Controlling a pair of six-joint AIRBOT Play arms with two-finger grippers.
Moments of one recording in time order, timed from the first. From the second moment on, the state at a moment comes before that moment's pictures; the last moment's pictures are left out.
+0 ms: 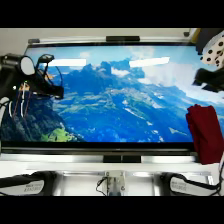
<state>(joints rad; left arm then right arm) -0.21 -1.43 1.55 1.63 -1.50 -1.57 -0.23 -1.41 1.68 -1.48 1.49 1.65</state>
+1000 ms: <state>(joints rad) -0.22 -1.29 1.28 1.55 -1.25 -1.65 0.01 -1.34 1.44 -1.37 1.53 1.71</state>
